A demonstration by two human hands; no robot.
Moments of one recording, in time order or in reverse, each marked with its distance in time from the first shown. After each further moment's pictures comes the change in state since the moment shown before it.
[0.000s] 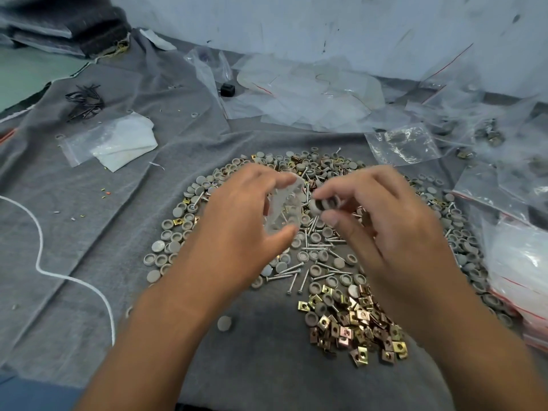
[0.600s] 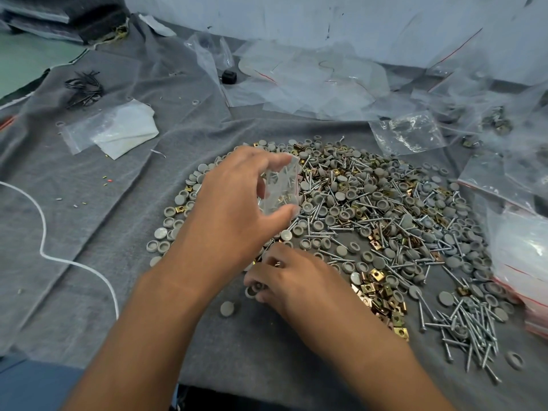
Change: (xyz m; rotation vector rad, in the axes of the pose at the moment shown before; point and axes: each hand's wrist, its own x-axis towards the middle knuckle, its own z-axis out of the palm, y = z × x) left_hand 0.001 -0.004 -0.002 -0.037 0.038 -0.040; right_hand -0.032 -0.004 0.084 -0.231 -0.565 -0.053
